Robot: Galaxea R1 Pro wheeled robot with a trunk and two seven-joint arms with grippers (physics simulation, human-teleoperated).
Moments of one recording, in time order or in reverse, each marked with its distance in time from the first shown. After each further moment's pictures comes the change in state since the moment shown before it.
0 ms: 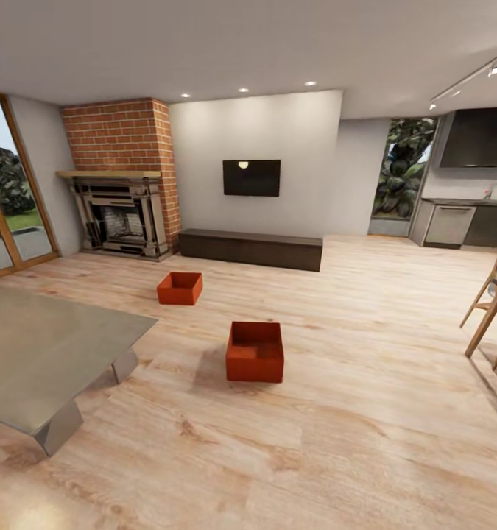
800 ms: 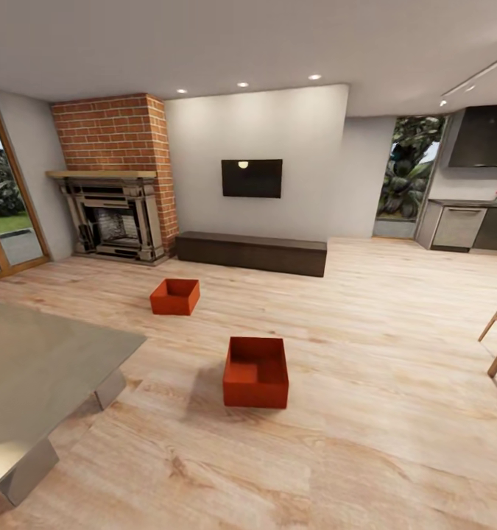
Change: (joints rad) left arm 0.000 -0.001 -0.002 0.000 -0.001 -0.009 0.000; right arm 0.000 -0.002 0.000 0.000 0.000 0.000 0.000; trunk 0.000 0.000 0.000
